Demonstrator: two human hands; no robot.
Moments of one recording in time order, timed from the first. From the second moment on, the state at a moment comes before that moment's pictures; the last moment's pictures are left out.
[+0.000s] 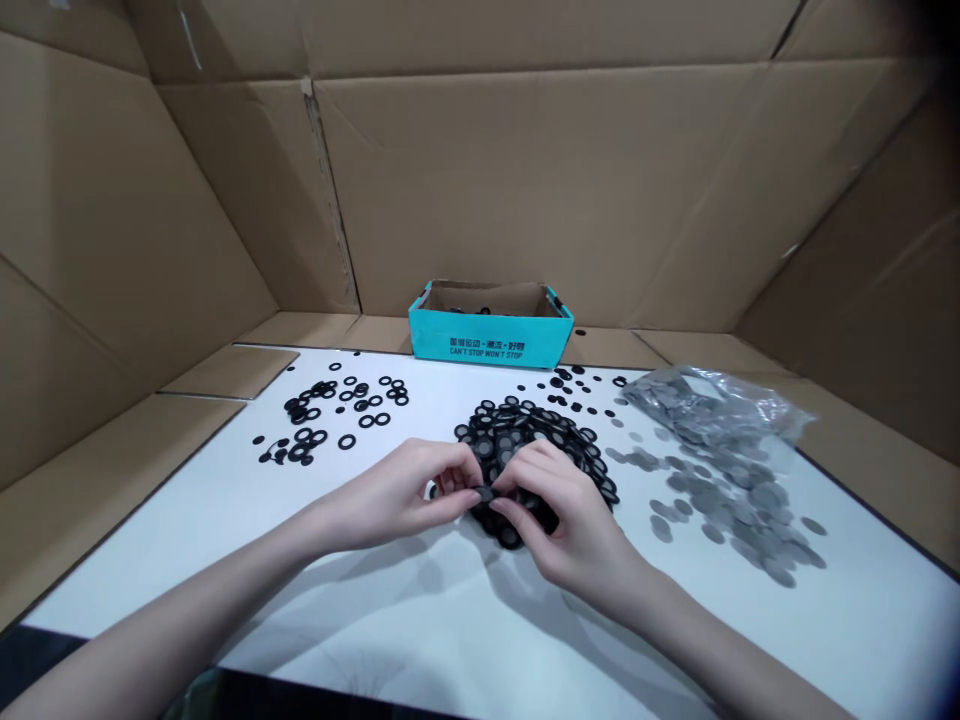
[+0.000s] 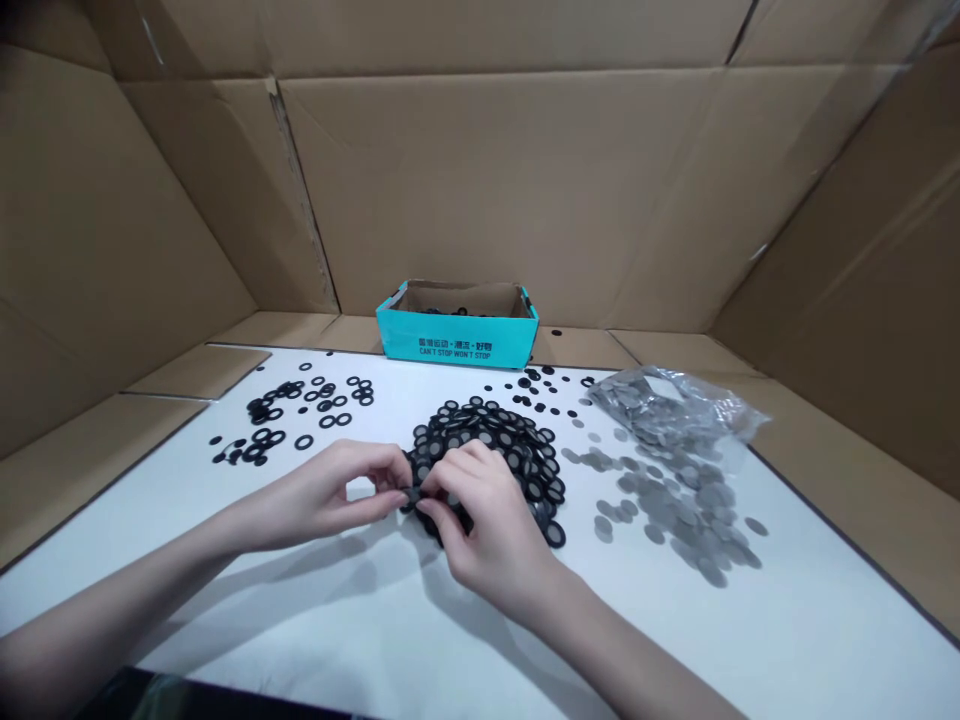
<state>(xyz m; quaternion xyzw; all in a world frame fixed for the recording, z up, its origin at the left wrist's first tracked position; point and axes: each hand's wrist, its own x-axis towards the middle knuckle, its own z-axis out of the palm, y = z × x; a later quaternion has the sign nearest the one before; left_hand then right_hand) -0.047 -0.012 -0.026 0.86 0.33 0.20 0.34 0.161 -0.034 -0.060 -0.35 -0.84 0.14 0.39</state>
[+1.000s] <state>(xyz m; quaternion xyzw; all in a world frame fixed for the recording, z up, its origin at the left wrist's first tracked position) -0.044 -0.013 -0.026 0.87 0.32 0.26 0.28 0.164 -0.032 -0.060 -0.36 -0.84 0.13 0.39</state>
